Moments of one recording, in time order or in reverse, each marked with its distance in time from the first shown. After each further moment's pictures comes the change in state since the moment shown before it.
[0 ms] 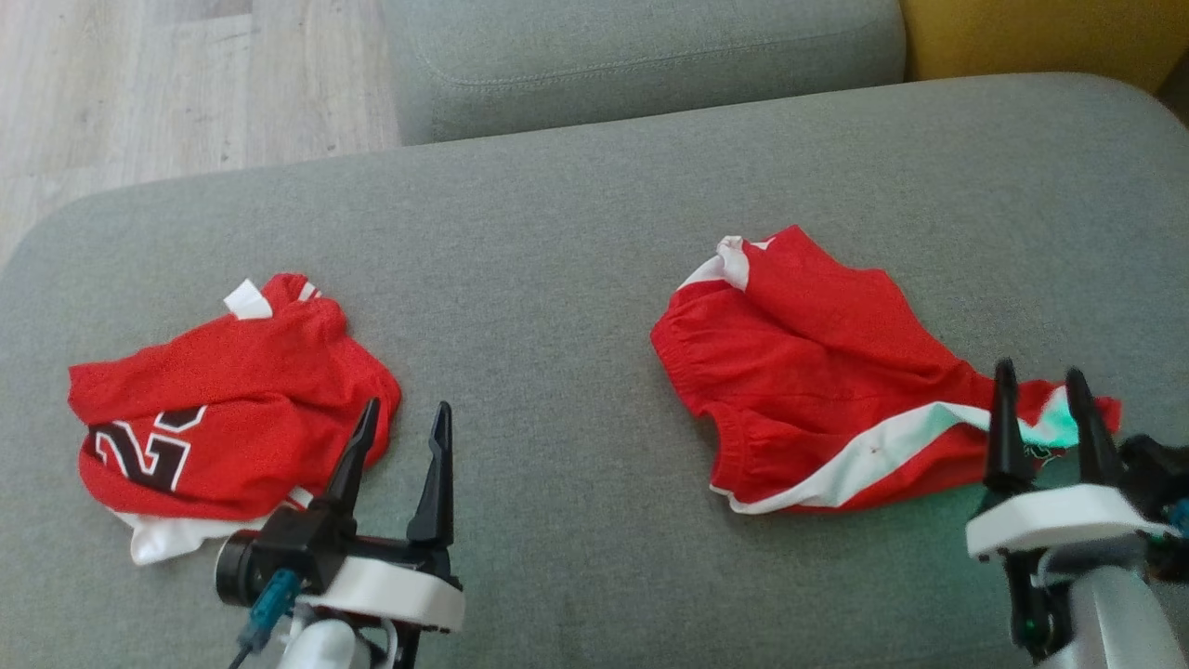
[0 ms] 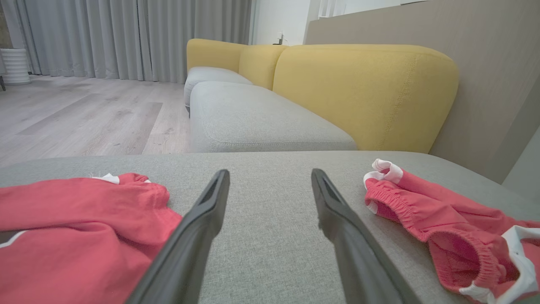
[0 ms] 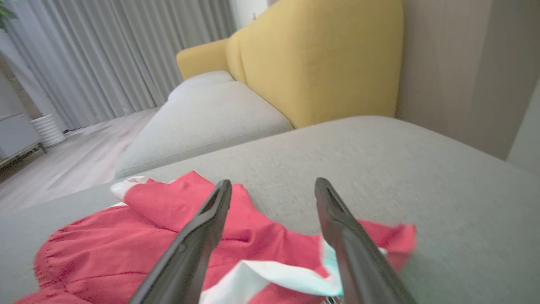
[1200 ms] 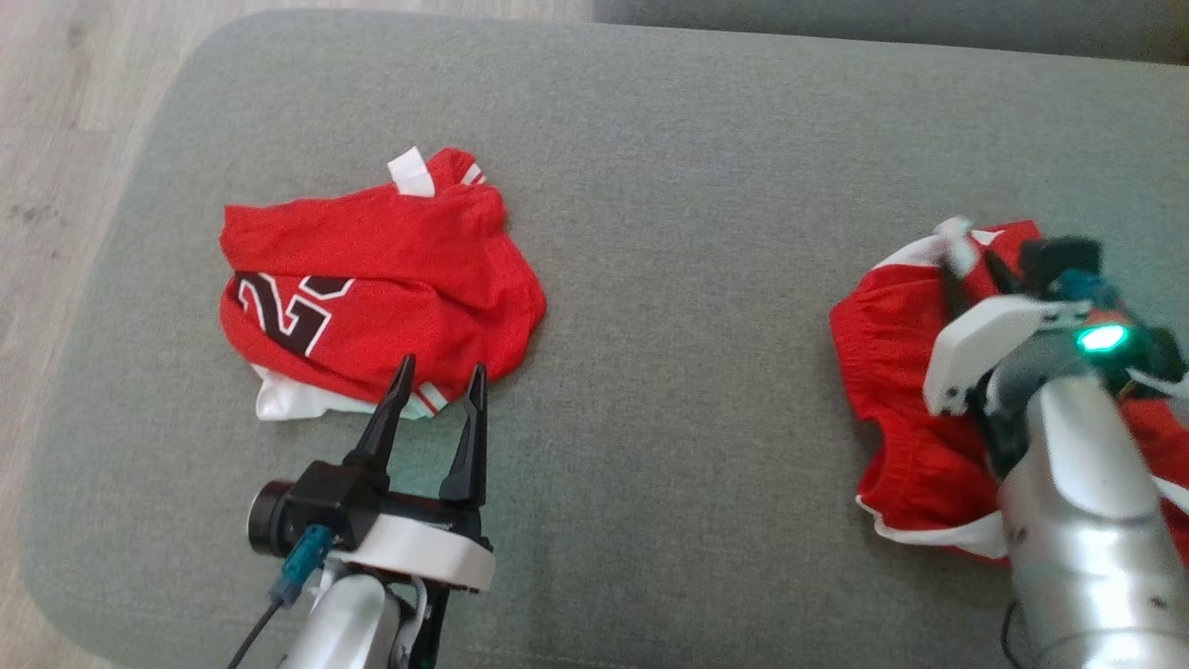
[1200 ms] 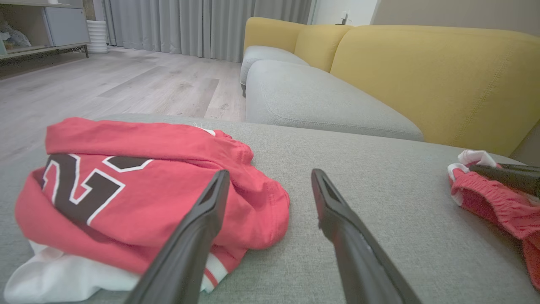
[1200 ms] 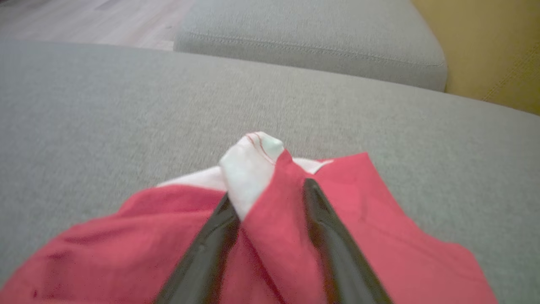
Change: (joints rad) left arm -0.089 -0.044 -0.027 0.045 0.019 -0.026 0.000; right arm -0.431 -0.003 -0.016 0.345 -0.381 0.000 0.295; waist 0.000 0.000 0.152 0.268
